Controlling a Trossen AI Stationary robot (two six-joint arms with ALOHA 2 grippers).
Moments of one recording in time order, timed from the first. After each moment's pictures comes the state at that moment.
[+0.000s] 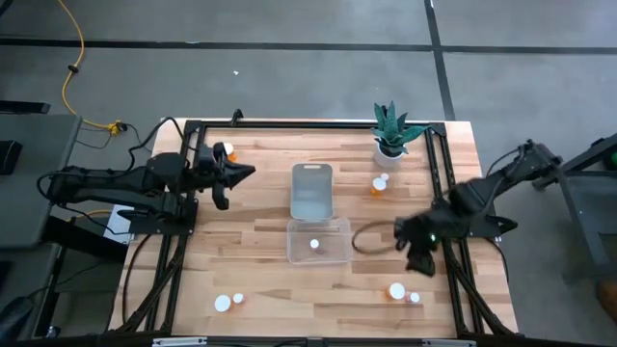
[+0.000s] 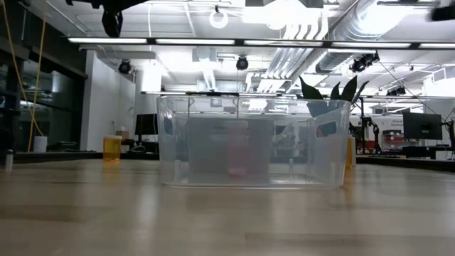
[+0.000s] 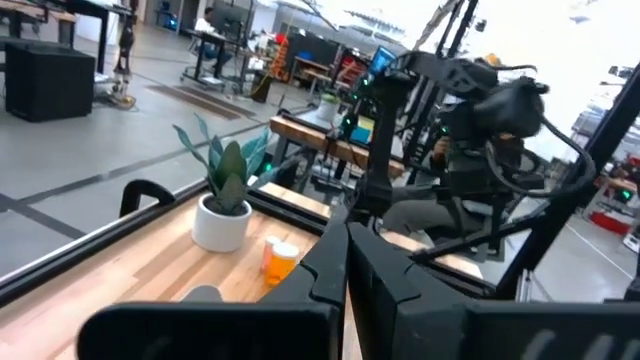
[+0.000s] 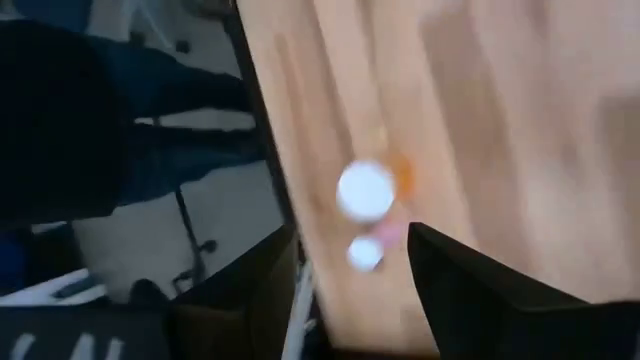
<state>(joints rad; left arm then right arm) 0.12 0.61 0.54 0.09 -0.20 -0.31 0.52 1.13 1.08 -0.99 -0.29 0.96</state>
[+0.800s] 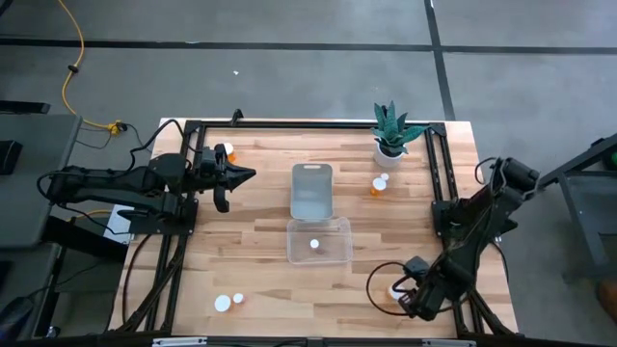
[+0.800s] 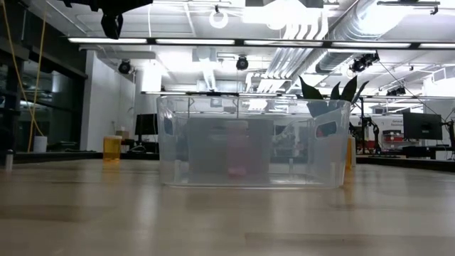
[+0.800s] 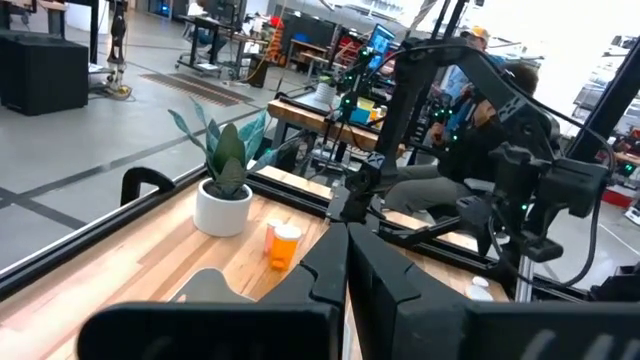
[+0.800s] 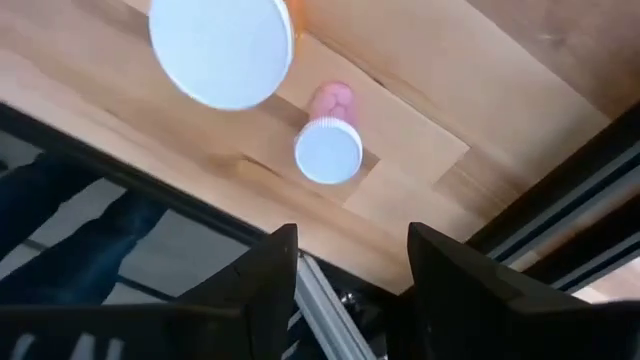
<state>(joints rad) 0.12 0.61 0.54 0.05 -0.18 -0.29 0.92 1.52 1.08 -0.94 -0.21 1.94</state>
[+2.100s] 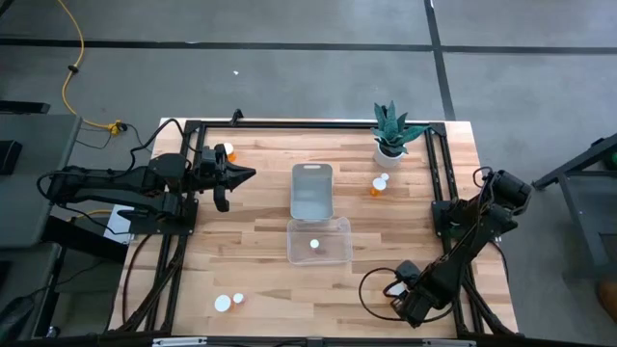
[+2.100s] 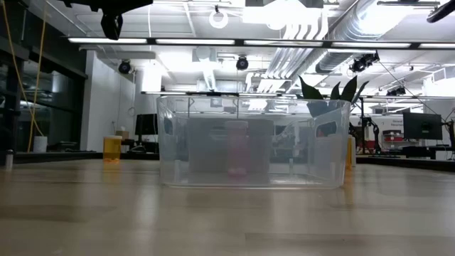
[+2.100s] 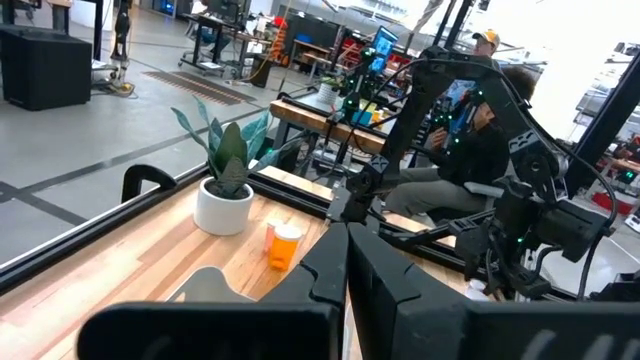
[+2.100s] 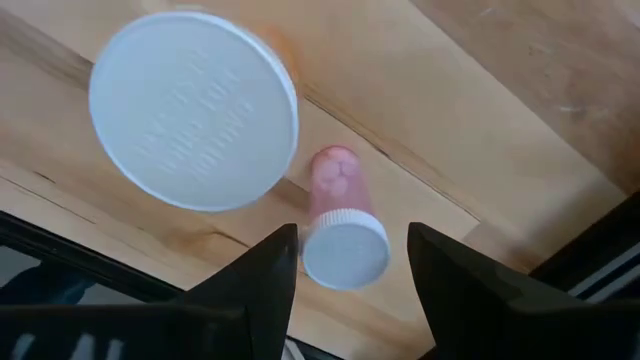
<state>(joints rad) 0.12 0.61 0.54 0.05 -0.19 -0.30 0.91 1.66 1.08 -0.91 -0.16 1.86</state>
